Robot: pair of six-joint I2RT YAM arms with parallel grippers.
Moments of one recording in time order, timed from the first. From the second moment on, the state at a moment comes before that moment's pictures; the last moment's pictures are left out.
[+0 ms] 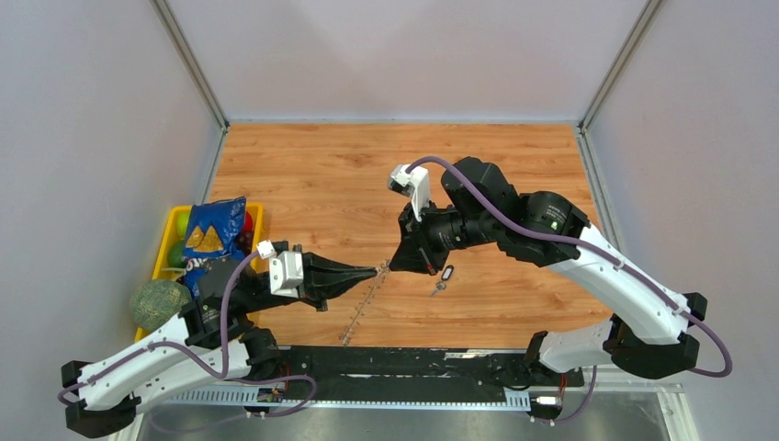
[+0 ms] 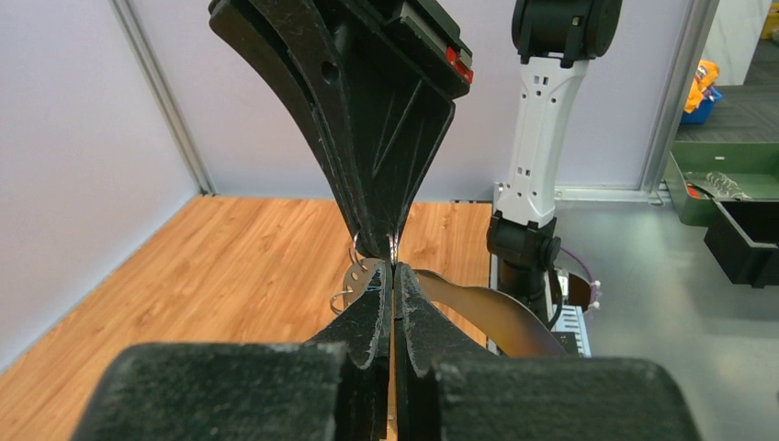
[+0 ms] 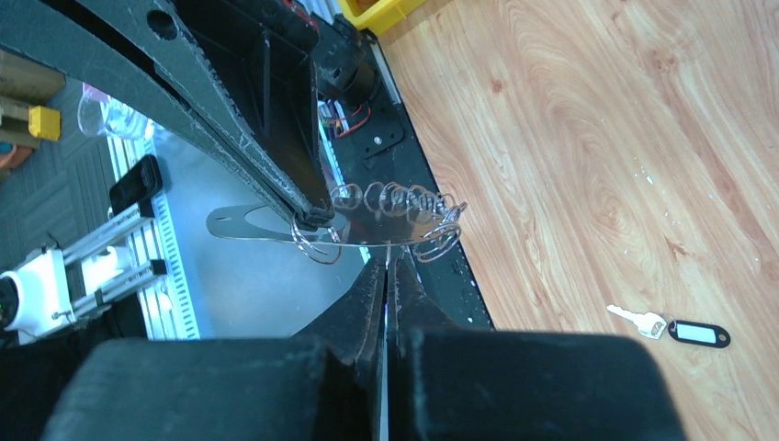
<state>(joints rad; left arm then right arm) -1.07 0.50 0.70 0.08 0.32 0.03 1.06 1.31 1.75 -1.01 -0.33 0.28</state>
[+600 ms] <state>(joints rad) -1.07 0.46 0.70 0.01 0.41 0.03 1.07 1.36 1.71 -1.04 -0.54 0.17</state>
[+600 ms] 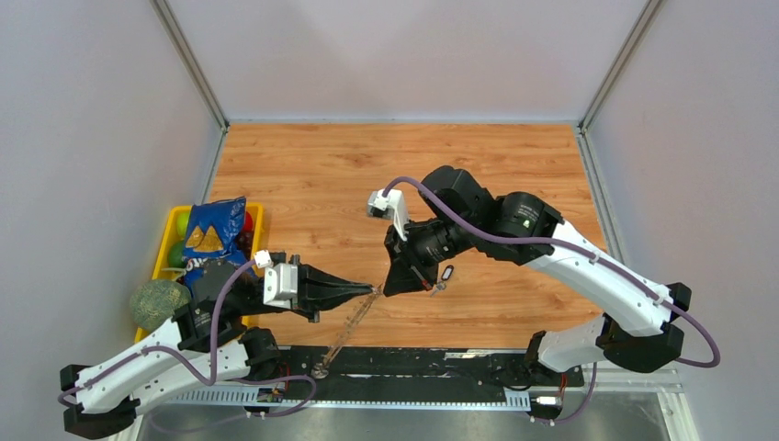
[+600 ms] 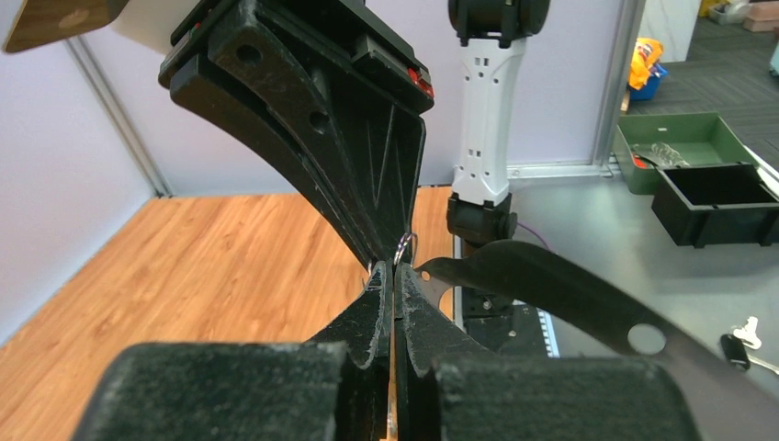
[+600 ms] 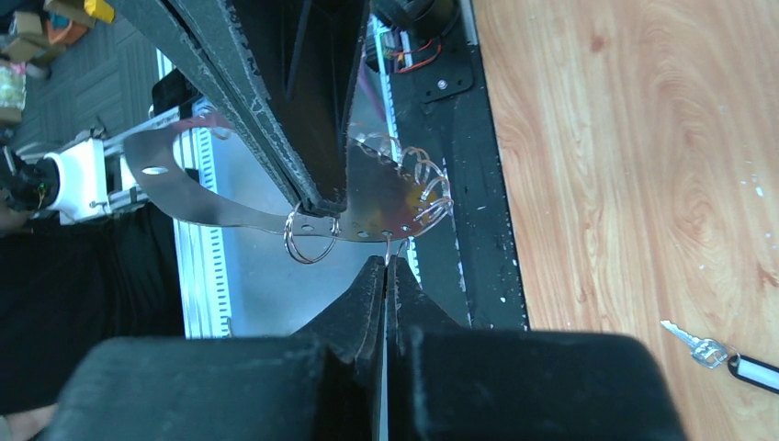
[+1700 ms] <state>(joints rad) -1.08 0.37 0.70 -0.16 0.67 0.03 1.20 1.40 1.46 -0.80 -0.94 0.08</state>
